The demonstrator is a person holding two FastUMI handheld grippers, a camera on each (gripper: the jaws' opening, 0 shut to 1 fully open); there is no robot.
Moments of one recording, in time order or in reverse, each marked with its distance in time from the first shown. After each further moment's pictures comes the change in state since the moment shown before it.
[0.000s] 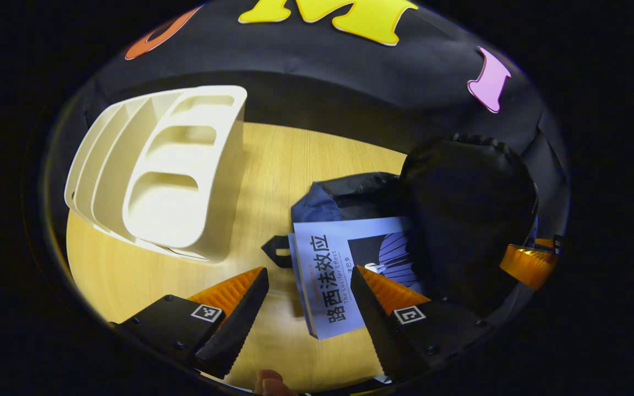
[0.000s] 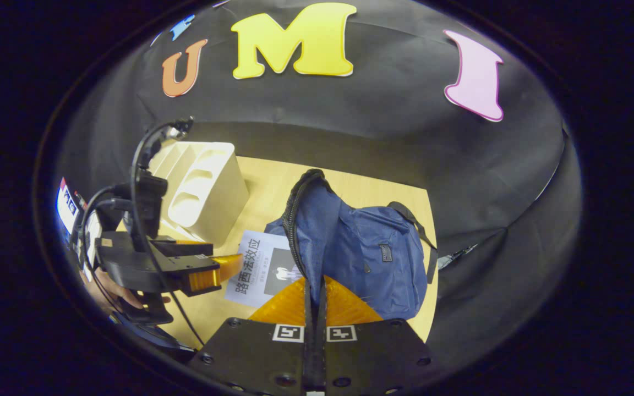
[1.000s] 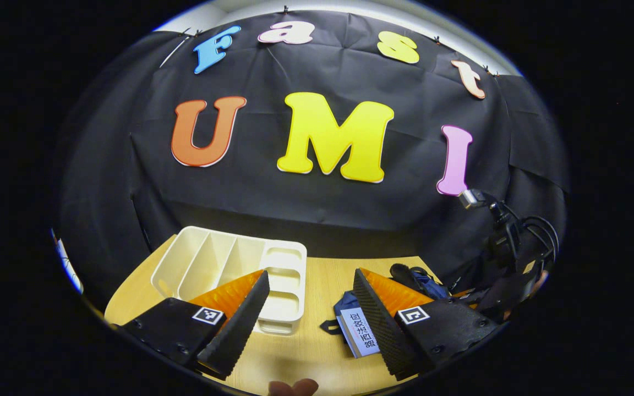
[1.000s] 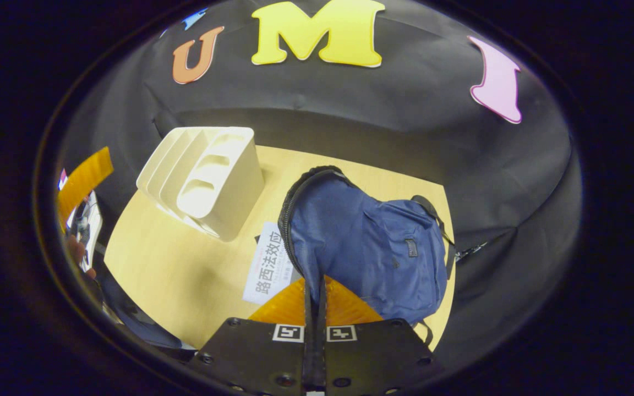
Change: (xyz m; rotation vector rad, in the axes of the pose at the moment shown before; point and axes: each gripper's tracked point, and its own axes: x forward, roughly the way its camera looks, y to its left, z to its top) left arm -0.194 0.057 0.093 0.107 -0.672 0.106; right arm 0.025 0.053 -0.016 -0.025 0.051 0.017
